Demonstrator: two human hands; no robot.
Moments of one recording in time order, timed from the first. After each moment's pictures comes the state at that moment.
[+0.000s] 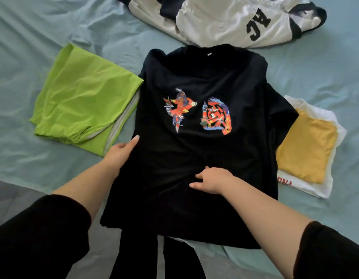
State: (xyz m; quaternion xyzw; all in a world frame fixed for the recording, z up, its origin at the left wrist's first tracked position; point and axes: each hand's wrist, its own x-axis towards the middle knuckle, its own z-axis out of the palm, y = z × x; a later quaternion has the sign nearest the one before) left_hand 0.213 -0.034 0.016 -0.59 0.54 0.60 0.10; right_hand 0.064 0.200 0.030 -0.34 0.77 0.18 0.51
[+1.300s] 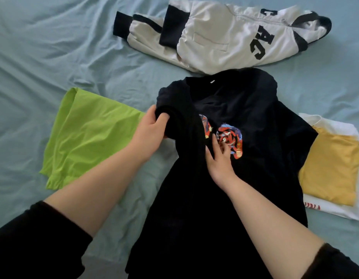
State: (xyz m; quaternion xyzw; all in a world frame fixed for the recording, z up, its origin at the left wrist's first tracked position) left_hand 0.058 -0.089 0.092 -0.37 0.65 0.66 -0.08; right_hand 0.012 0.108 0.011 -0.03 0.86 -0.37 0.36
